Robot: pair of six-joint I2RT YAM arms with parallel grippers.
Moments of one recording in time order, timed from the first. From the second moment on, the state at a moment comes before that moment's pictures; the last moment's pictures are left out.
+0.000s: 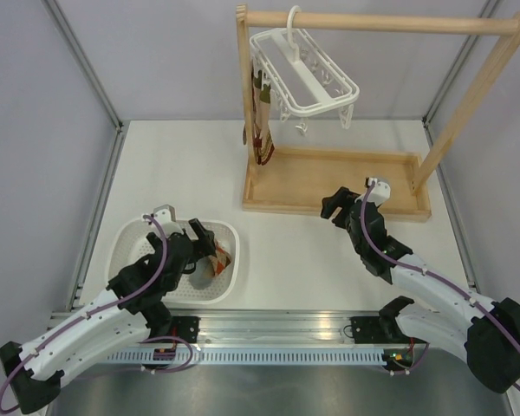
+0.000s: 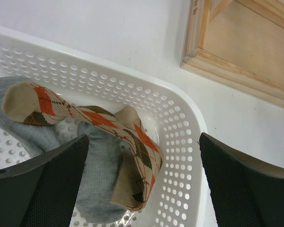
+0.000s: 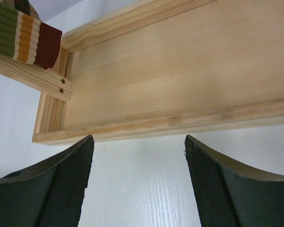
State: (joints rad) left arm -0.84 0.55 0.50 -0.54 -0.68 -0.82; right arm 0.56 0.99 0.47 0.17 0.46 0.65
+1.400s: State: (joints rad) left arm -0.83 1.34 1.12 0.06 -0.28 -0.41; right arm 0.45 0.82 0.35 0.16 0.38 0.66
